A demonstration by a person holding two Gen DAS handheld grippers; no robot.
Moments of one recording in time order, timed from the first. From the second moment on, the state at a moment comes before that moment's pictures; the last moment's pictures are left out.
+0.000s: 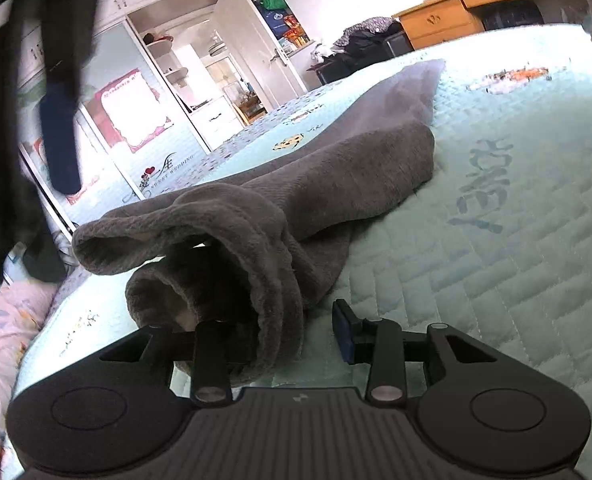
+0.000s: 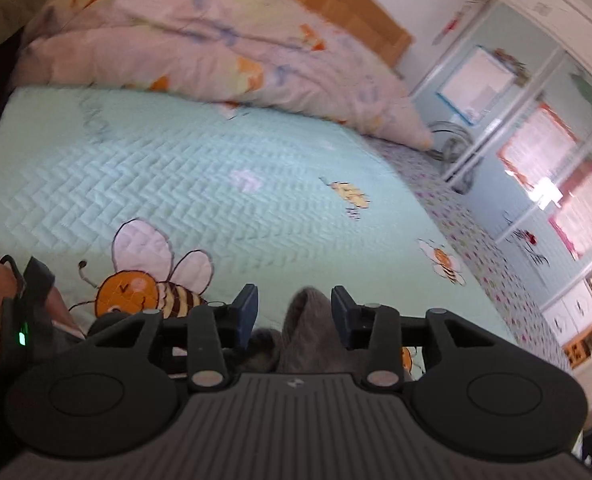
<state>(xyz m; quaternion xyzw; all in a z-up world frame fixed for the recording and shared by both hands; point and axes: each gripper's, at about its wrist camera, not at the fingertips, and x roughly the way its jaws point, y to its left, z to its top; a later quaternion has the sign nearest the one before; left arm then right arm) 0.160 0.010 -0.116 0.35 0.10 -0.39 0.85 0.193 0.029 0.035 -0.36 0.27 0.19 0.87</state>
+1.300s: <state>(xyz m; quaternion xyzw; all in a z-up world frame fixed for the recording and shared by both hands) 0.144 0.003 -0.124 0.41 0.06 -0.36 0.84 0.278 0.038 -0.003 -0.48 0.42 0.09 0.76</state>
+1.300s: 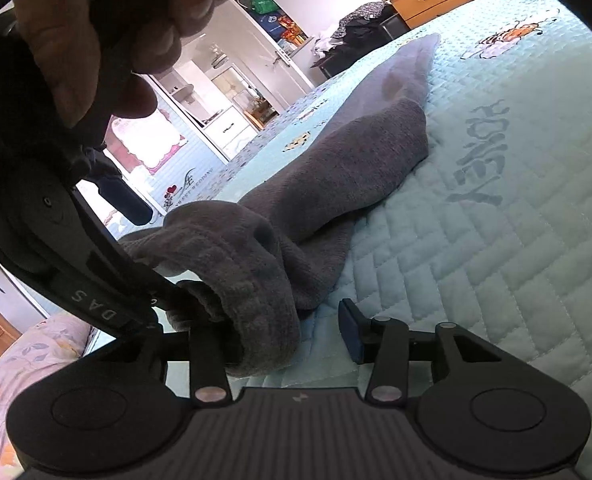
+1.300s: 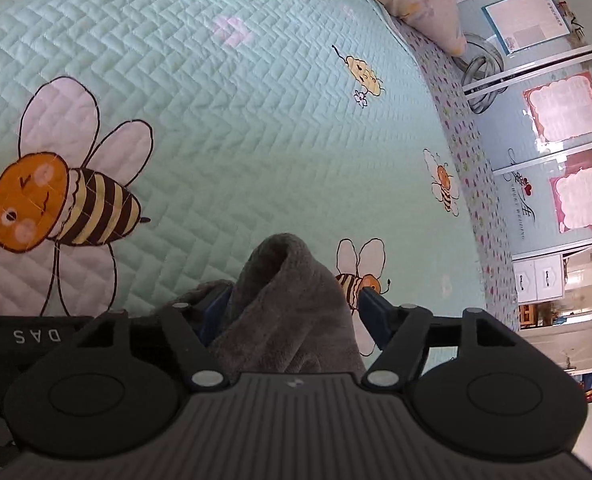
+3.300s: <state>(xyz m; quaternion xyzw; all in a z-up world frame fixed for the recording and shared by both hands) 0.229 0.101 -0.063 0.12 0.27 -0.48 0.83 0.124 -0.302 -0.101 0.42 0.26 0.19 0.85</state>
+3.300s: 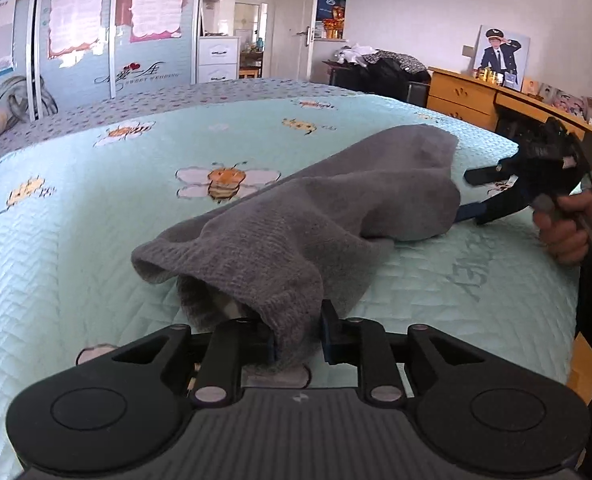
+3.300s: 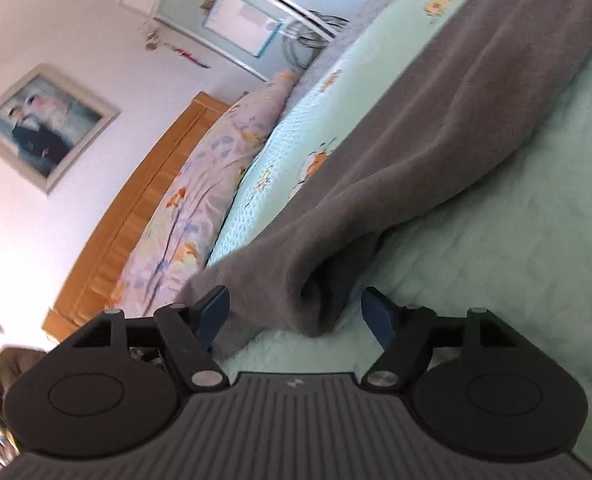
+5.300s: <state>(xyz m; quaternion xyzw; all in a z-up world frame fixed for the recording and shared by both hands) 0.197 0.068 -0.068 0.22 0.29 -0.49 0.79 0.156 -0.293 -0.029 0.04 0.30 0.28 0.91</state>
